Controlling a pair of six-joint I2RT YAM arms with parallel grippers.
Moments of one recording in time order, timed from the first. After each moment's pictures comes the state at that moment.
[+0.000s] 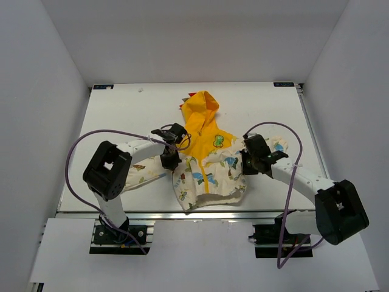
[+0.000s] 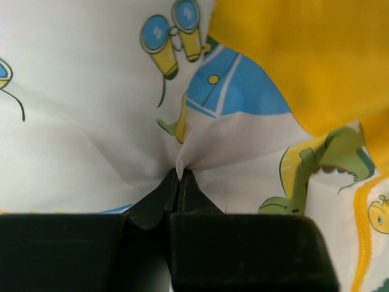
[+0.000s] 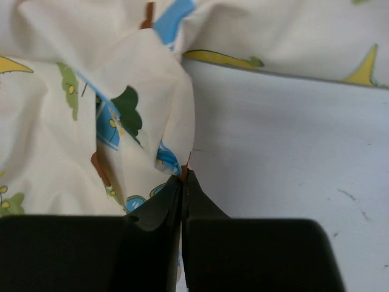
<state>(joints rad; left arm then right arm) -0.62 1.79 1.13 -0.68 -0.20 -0.83 0.53 1.27 0.68 -0.42 0.05 0.33</state>
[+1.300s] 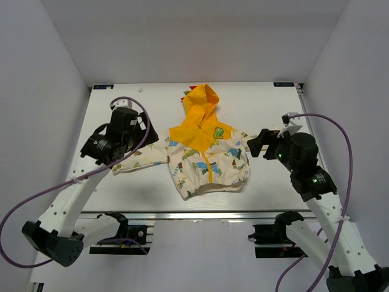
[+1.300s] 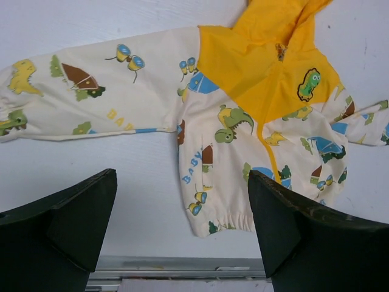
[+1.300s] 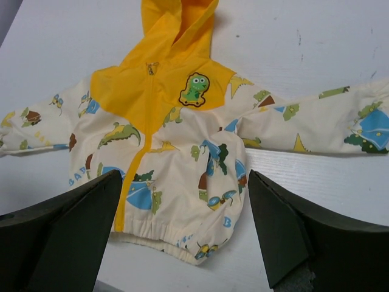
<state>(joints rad) -0.45 1.12 1.25 -0.86 -0.24 -0.66 0.33 0.71 0.79 -0.40 -0.09 0.29</state>
